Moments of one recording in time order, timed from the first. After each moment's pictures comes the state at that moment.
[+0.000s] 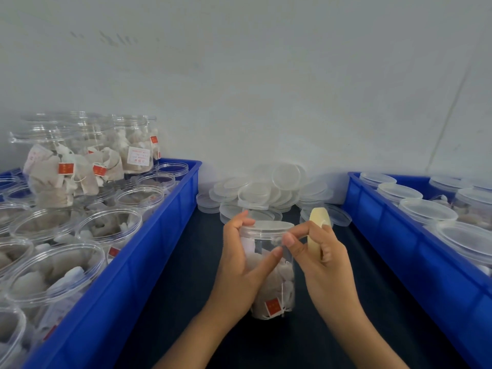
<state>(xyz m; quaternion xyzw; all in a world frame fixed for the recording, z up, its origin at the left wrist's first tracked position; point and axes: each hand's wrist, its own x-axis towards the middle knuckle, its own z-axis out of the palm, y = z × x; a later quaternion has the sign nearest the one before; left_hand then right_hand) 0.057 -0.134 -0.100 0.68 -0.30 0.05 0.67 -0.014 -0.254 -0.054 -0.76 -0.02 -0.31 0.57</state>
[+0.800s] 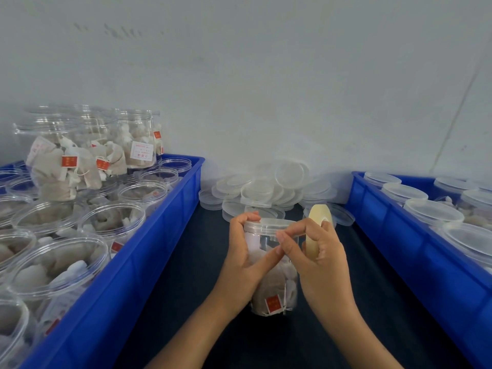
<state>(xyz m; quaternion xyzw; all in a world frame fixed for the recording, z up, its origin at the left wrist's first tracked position) 0.060 -0.134 -0.096 0.61 -0.33 -0.01 0.72 -0.004 -0.245 -0.057 -0.78 0.02 -0.32 0.54</state>
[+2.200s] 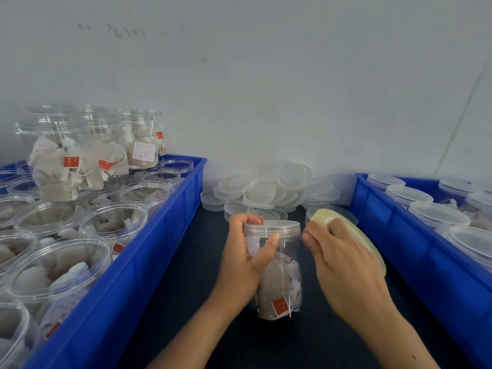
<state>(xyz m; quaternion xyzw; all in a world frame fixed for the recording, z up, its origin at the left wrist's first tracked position) 0.068 -0.135 -0.094 0.66 -0.28 0.08 0.69 -0.013 -0.272 -0.046 -0.96 0.06 -0.29 0.04</state>
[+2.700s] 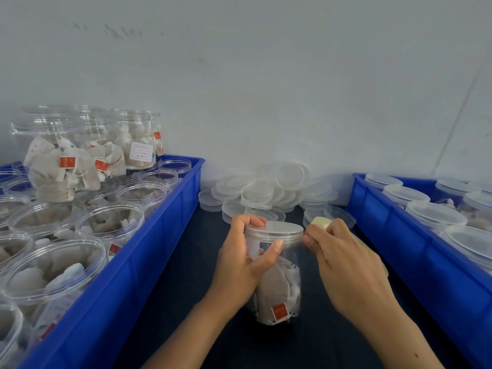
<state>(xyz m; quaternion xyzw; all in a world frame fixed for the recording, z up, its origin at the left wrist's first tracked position) 0.066 -0.132 -0.091 0.69 -0.31 0.09 0.65 -0.011 -0.283 -0.045 -0.97 0.08 -0.21 -0.03</state>
